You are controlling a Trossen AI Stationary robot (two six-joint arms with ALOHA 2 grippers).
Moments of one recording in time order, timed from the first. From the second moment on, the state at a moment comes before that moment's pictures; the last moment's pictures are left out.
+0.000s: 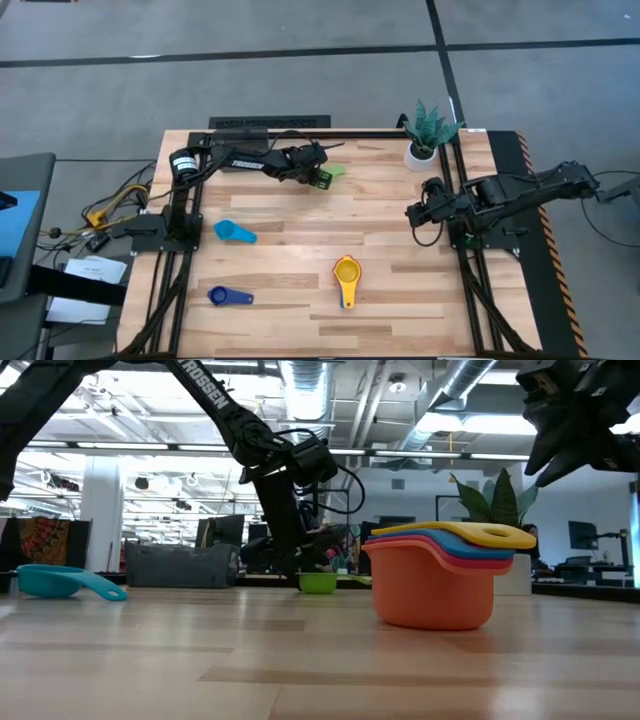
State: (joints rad) left arm 0.38 2.02 1.27 -0.21 -0.24 -0.70; right arm 0.20 0.76 0.70 -0.87 0.31 1.35
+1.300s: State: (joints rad) left arm 0.38 1.97 1.30 -0.34 -0.09 -0.26; right arm 0.20 0.76 0.70 -0.87 0.31 1.39
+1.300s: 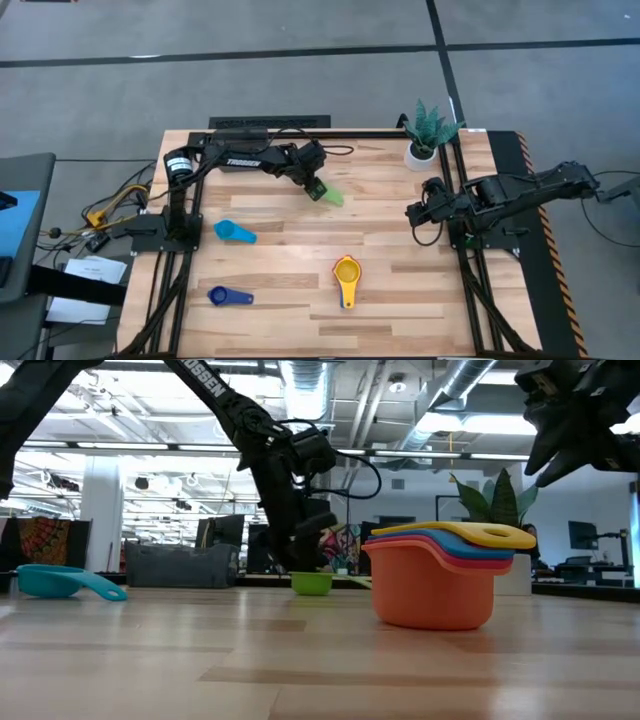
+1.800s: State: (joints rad) left arm 0.38 1.97 1.30 -0.34 0.00 -0.14; right arm 0.21 0.76 0.70 -0.87 0.31 1.39
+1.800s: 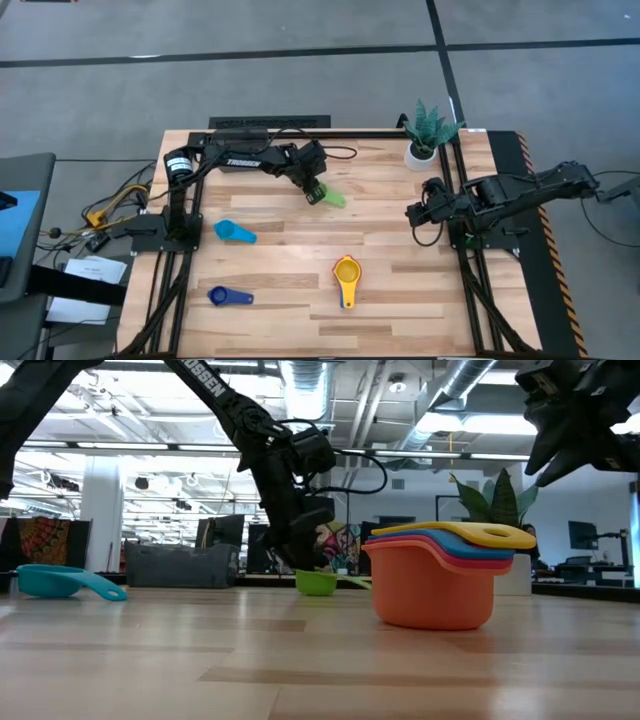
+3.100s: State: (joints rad) left arm 0.00 1.75 1.40 -0.21 -0.06 0.12; right arm 0.21 0.76 0.70 -0.81 0.35 1.26
